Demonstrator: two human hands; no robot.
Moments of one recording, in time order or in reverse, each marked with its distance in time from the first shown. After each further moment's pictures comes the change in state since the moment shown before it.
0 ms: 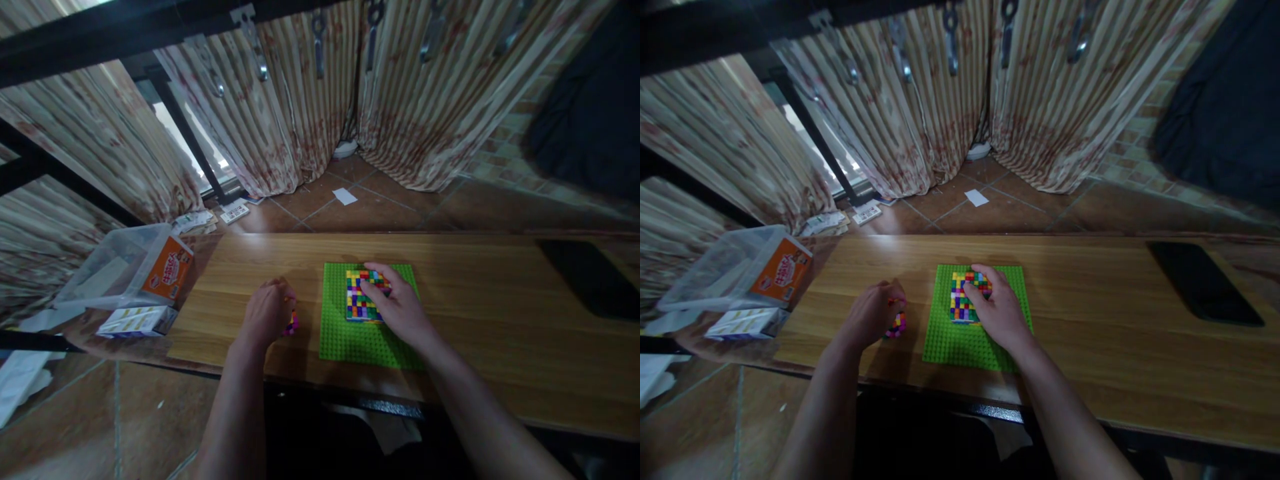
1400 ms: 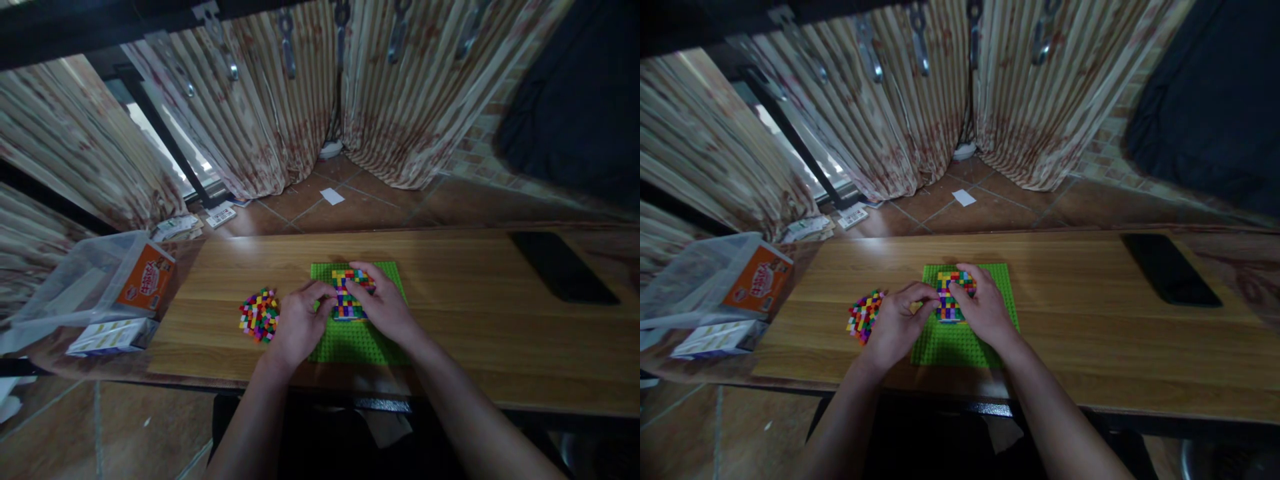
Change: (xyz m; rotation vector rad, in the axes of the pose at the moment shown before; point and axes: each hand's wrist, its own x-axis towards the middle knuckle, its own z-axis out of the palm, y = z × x) left_hand -0.005 0.066 0.020 -0.616 0.162 0.340; right_hand -0.001 -0.008 -0.001 -0.042 0.030 -0.061
